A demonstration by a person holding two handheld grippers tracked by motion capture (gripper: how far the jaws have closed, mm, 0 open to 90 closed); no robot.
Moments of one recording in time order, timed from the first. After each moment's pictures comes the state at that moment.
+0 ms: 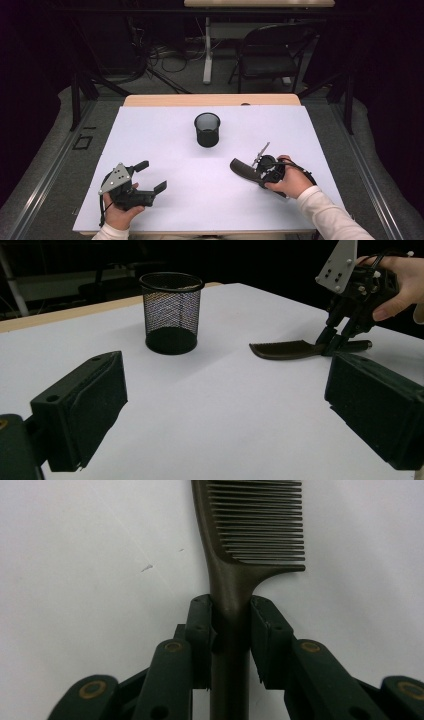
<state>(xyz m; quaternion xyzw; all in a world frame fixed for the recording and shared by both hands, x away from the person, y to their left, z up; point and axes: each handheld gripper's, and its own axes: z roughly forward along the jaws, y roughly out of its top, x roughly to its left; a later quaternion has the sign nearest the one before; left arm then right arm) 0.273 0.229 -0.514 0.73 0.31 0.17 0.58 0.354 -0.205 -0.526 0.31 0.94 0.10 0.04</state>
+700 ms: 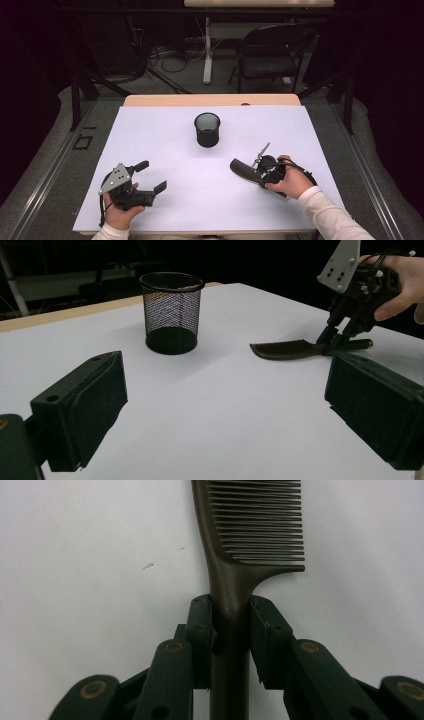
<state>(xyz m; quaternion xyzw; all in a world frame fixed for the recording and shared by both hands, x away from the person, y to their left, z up) 0.273 0.229 -0.514 0.73 0.31 0.17 0.58 0.352 -0.205 -0.526 0.31 0.94 0.11 0.05</state>
